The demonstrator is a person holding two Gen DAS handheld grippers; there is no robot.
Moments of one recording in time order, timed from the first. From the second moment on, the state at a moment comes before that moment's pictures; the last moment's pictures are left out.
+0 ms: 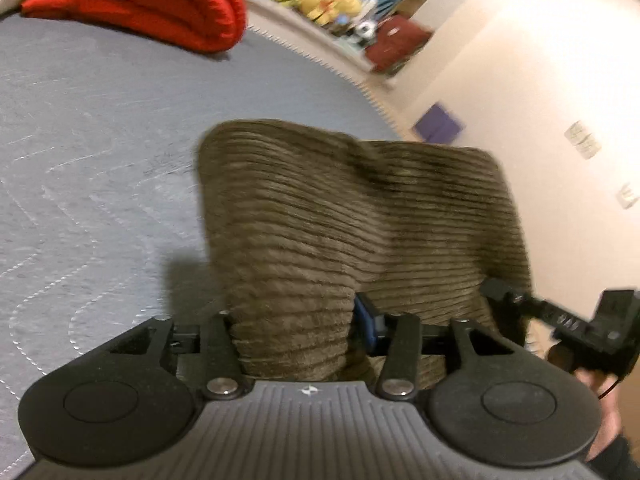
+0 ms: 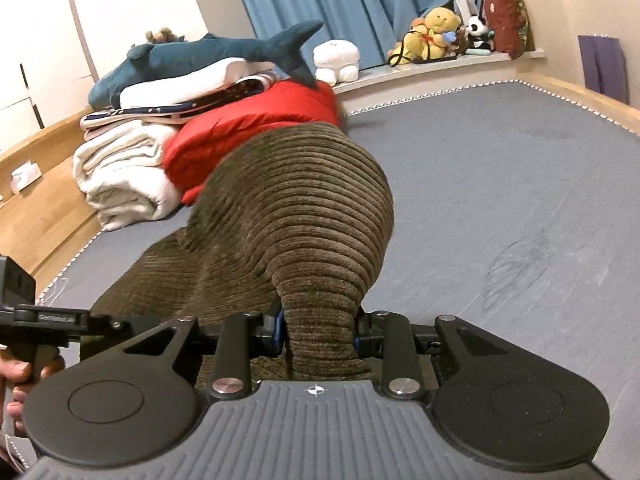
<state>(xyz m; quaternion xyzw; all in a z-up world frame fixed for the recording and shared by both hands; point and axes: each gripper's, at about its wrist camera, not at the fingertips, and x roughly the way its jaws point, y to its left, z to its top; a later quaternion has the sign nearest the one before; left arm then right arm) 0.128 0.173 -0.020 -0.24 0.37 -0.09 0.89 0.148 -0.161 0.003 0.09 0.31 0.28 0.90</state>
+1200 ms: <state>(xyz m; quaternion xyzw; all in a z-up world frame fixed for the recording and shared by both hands) 0.149 0.103 -0.002 -0.03 0.33 -0.04 0.94 0.264 -0.172 -0.041 0.05 0.32 0.19 0.93</state>
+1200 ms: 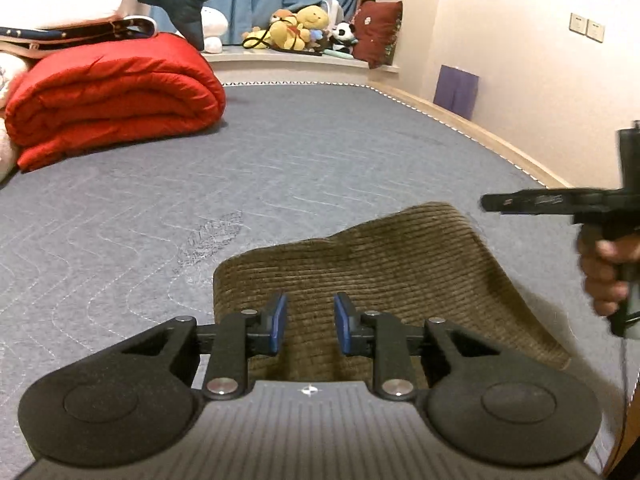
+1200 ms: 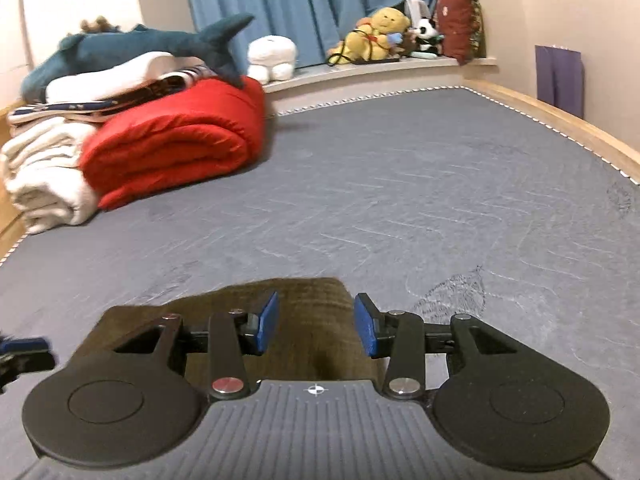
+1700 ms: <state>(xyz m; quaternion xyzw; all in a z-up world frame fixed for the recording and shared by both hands) 0.180 0.128 -0.053 -0.04 0.41 -0.01 0.91 0.353 -0.125 -0.142 0.01 0.39 0.06 0.92</state>
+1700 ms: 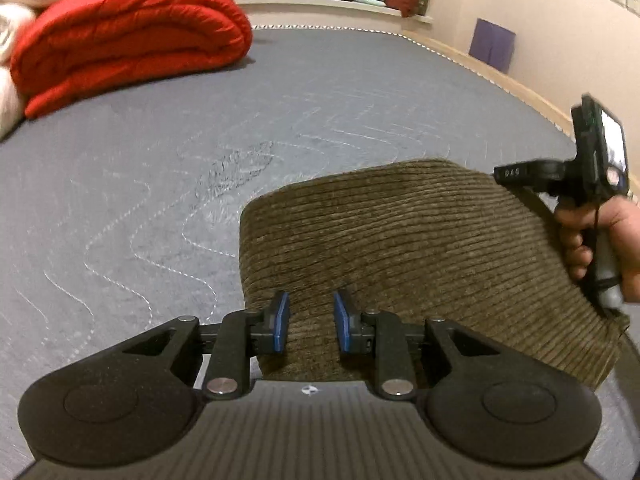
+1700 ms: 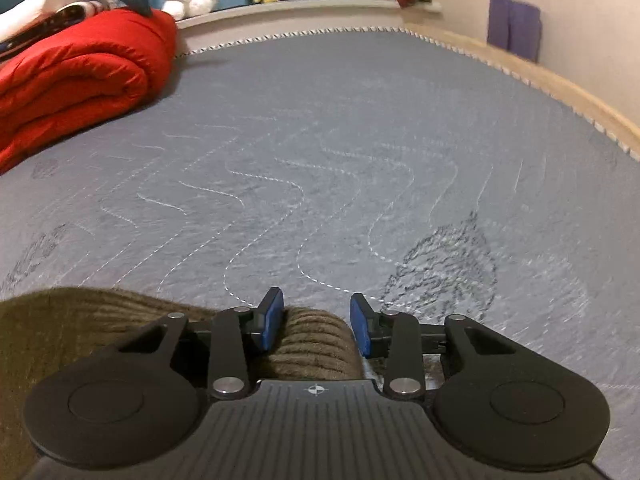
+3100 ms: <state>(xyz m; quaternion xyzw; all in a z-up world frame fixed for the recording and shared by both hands) 0.025 0.041 0.076 -0.03 0.34 0.08 0.94 0.069 -0.166 0.031 0.00 0.33 0.12 0.94</state>
